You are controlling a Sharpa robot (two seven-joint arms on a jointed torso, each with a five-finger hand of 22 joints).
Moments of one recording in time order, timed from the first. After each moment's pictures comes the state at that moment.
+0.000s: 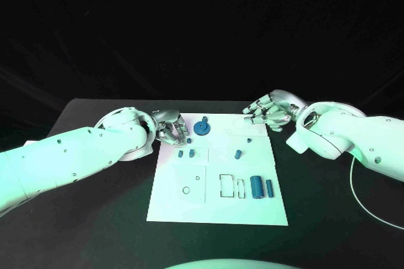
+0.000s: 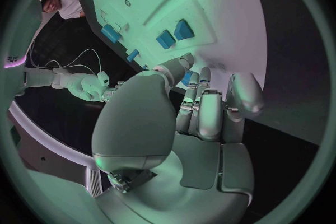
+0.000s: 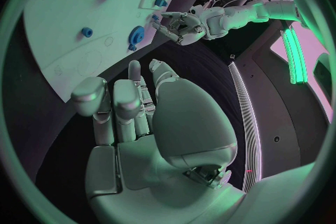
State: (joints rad) left arm 1.22 -0.71 -0.01 1.36 -1.34 -0.07 -0.15; left_hand 1.37 -0.21 0.54 -0.02 0.11 0.97 0.15 0.06 0.07 1.09 0.10 0.10 0.07 1.47 0.01 1.36 1.16 0.10 1.41 0.12 1.13 1.26; right arm 1.28 -0.90 -0.03 1.53 -0.89 -0.26 -0.07; right_hand 1.41 -0.05 0.08 0.17 0.39 0.97 0.14 0.10 0.07 1.06 0.07 0.37 0.55 1.46 -0.02 1.05 1.03 0.12 1.29 0.08 1.23 0.87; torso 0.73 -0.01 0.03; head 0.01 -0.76
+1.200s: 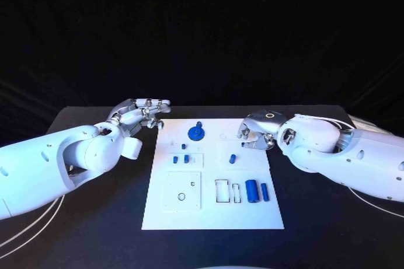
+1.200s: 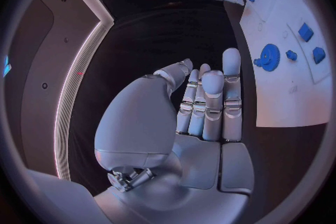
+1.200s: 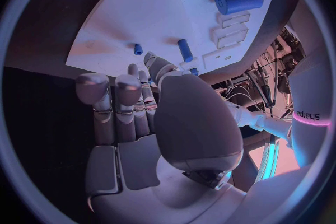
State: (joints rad) left arm 1.22 -0.91 -0.01 1.52 -0.01 -0.24 0.30; left_hand 1.34 -0.13 0.48 0.02 0.12 1.04 0.18 0.10 0.07 1.13 0.11 0.18 0.09 1.29 0.02 1.08 0.73 0.17 1.20 0.12 0.62 0.92; right arm 1.23 -0.86 -0.03 1.57 -1.81 -0.13 -0.16; right_hand 1.45 -0.14 0.32 0.10 0.13 1.10 0.12 0.09 0.07 1.12 0.06 0.11 0.15 1.47 -0.02 0.96 0.92 0.13 1.28 0.09 1.17 0.78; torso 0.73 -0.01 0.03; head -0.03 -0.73
